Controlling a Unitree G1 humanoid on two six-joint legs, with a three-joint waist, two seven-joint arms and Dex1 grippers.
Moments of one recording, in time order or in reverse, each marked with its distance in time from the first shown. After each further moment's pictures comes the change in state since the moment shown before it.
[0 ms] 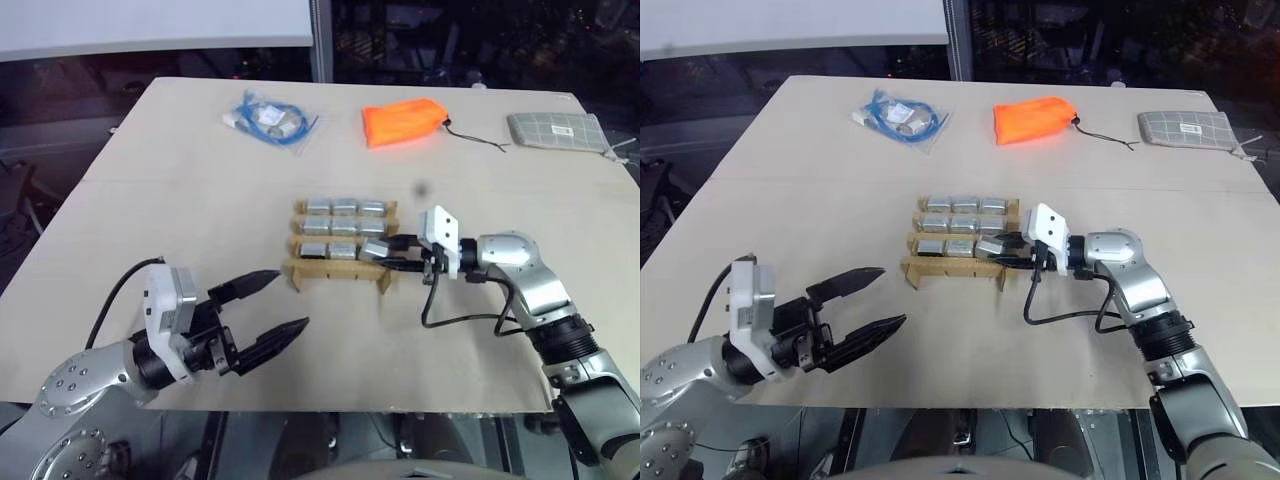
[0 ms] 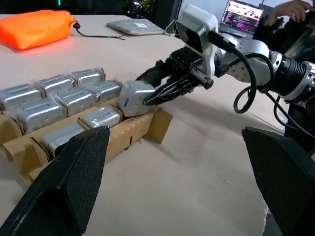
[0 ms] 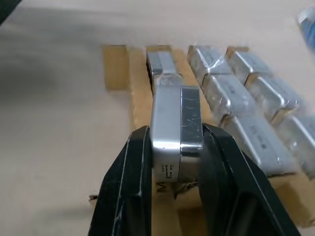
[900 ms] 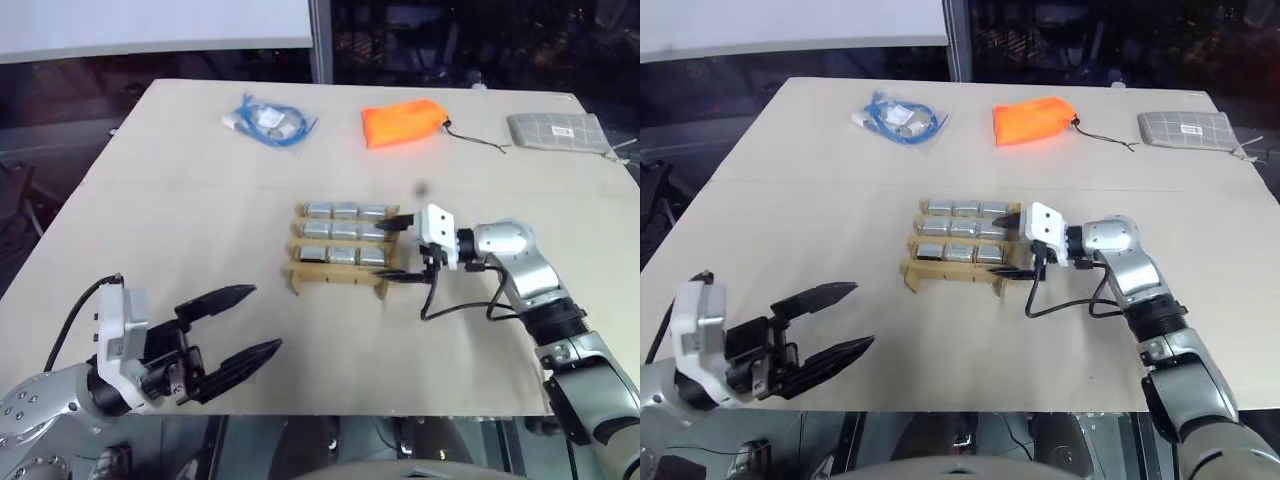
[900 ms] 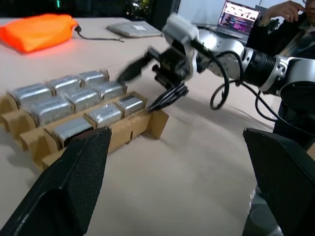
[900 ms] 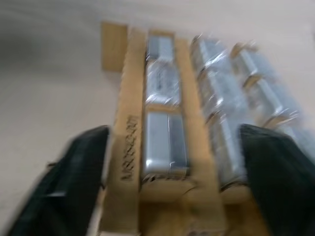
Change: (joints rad) left arm 0.153 0.000 0.169 0.033 -0.058 -0.067 -0.159; right arm -0.039 0.008 -0.033 0.048 -0.040 -0.060 0.070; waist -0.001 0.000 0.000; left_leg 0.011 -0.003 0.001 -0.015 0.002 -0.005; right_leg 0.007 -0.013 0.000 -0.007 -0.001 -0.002
